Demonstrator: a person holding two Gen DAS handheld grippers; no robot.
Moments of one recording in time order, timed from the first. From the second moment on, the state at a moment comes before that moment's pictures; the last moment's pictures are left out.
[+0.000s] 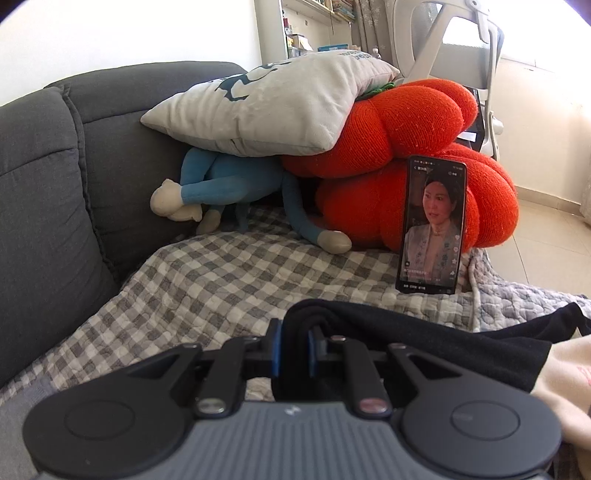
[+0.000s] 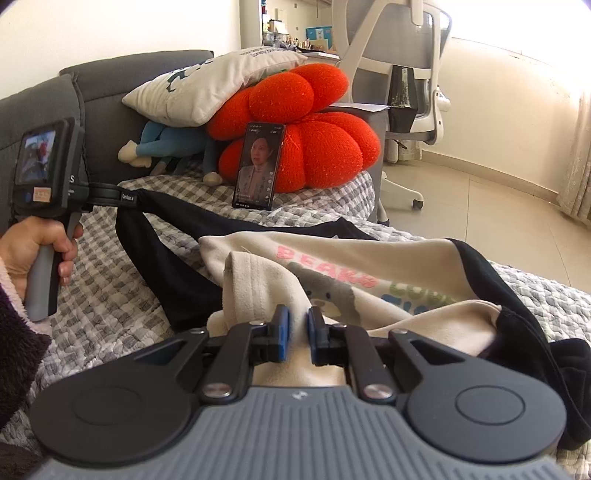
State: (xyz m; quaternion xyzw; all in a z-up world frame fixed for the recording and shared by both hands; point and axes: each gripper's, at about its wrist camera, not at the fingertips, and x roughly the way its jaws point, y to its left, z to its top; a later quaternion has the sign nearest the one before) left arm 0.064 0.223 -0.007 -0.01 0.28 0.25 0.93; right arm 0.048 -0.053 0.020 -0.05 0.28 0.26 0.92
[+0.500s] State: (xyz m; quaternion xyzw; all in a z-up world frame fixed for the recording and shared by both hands) left arm 0.077 0.213 -0.018 -0.02 0.34 0.22 0.92; right arm 0.050 -0.091 0.031 0.01 0.30 0.22 0.93
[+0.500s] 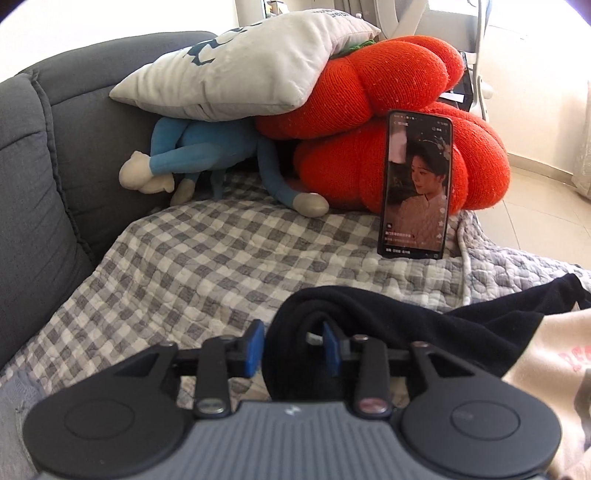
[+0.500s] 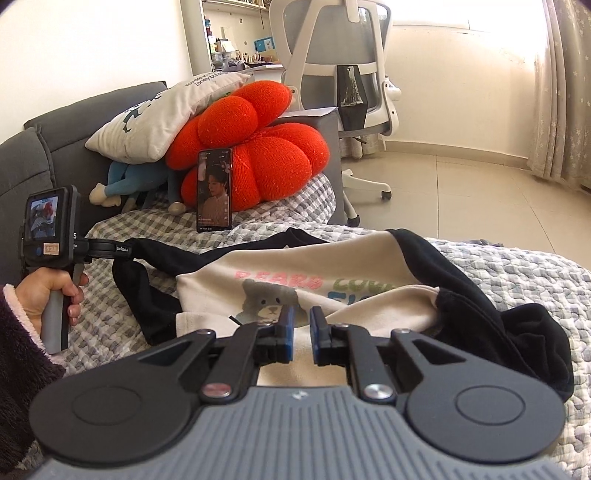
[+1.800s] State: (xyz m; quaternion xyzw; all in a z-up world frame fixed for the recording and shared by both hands) left arm 0.016 0.177 -0.022 -0.14 0.36 0.08 0.92; right arm 0.075 0.003 0.004 -0.08 0.32 0.29 0.90
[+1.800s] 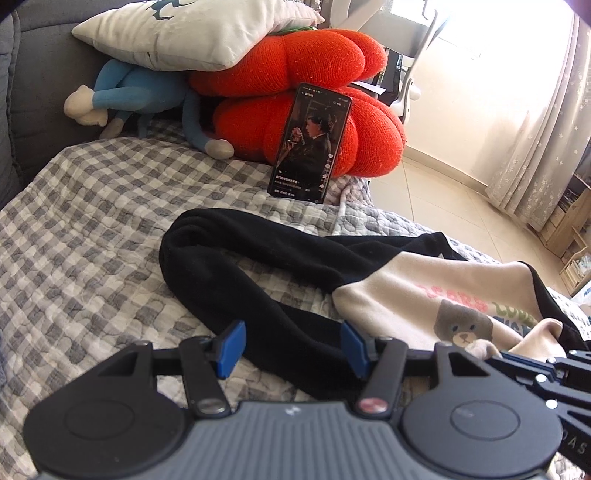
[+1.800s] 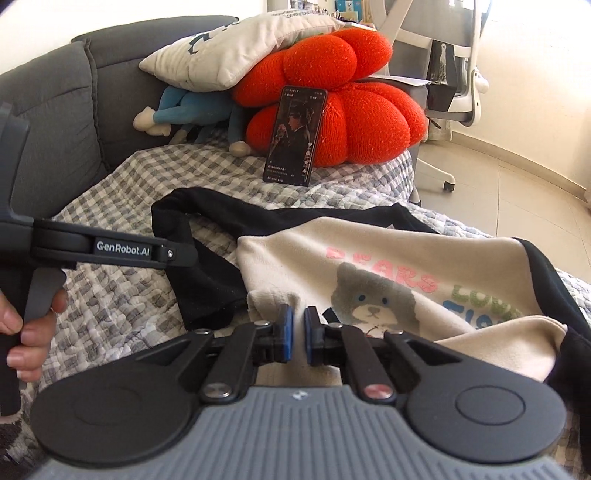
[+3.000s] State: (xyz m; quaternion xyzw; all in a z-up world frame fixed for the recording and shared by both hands) left arm 0.018 0.125 -0.034 -0.16 0.39 -0.04 0.91; right arm 0.024 -0.171 0.007 -0.03 0.33 0.07 0.94
